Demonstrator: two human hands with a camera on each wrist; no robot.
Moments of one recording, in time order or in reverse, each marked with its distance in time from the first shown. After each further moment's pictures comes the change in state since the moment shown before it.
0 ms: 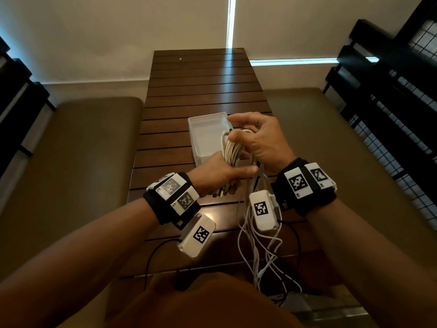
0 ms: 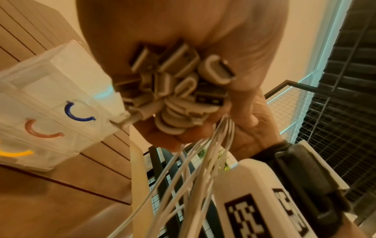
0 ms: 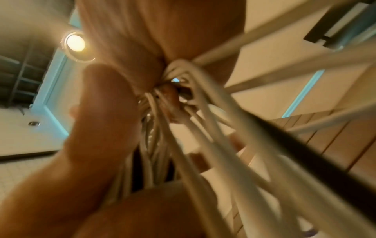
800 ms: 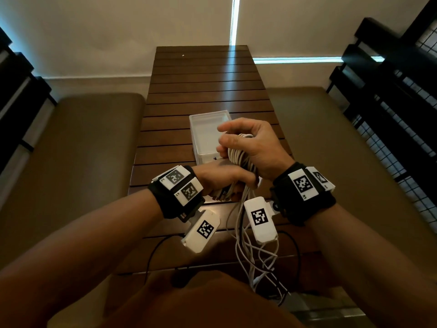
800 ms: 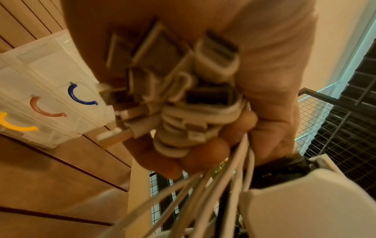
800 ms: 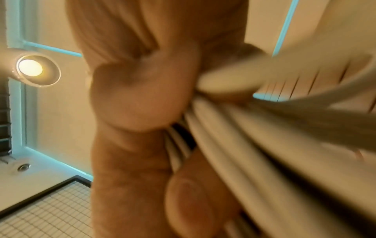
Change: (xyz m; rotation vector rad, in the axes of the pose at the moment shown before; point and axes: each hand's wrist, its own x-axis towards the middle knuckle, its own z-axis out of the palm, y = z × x) left_hand 0.006 0.006 0.001 0.041 -0.108 -0.254; right_hand -0.015 -0.012 0.008 0.260 -0.222 0.085
